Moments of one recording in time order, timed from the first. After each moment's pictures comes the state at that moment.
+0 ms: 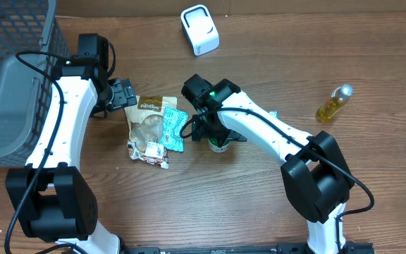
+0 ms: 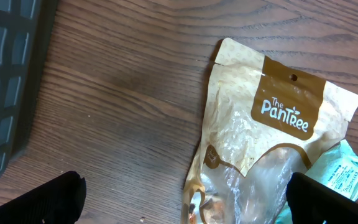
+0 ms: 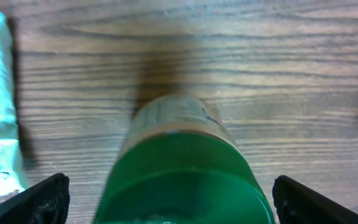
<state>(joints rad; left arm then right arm) 0.01 1.79 1.52 -1.07 -0.11 -0.34 0.70 2.06 1.64 -1.13 0.11 0.75</state>
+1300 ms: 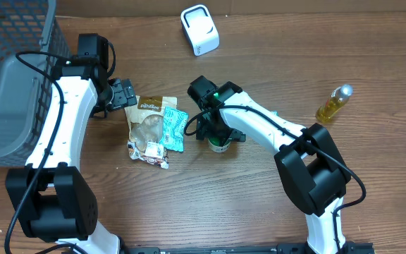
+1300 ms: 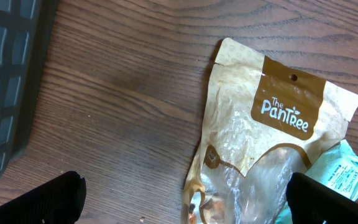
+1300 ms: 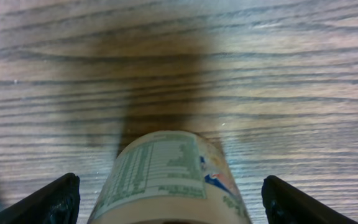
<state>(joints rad) 0.01 1.79 1.52 -1.07 -0.11 -0.34 0.66 2.10 1.57 -1.02 0.08 0.73</state>
